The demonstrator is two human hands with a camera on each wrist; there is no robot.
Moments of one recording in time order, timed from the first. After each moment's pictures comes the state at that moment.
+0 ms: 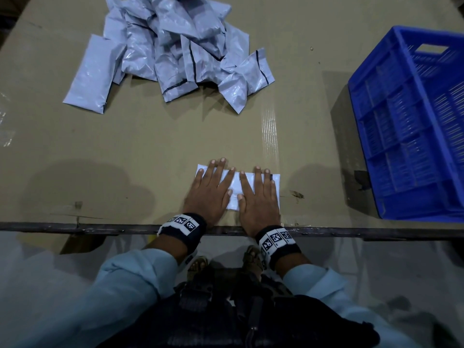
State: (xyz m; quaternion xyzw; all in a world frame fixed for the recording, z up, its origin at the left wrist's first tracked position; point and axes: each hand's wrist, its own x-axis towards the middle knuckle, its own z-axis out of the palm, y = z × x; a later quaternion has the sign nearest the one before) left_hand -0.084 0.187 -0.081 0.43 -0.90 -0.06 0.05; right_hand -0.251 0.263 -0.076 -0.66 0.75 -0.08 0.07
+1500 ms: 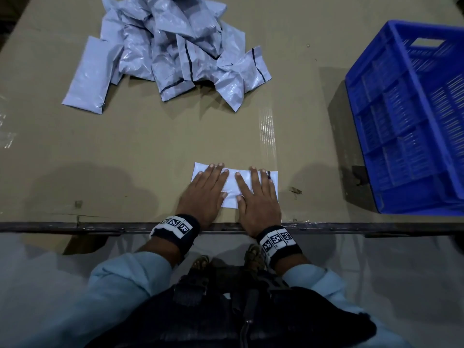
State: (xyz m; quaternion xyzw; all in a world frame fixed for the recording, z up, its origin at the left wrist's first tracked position) left_hand -0.070 0.193 -0.080 0.40 -0.91 -0.08 0.01; right_hand -0.253 0.274 -0.072 -0.67 0.74 -0.09 0.06
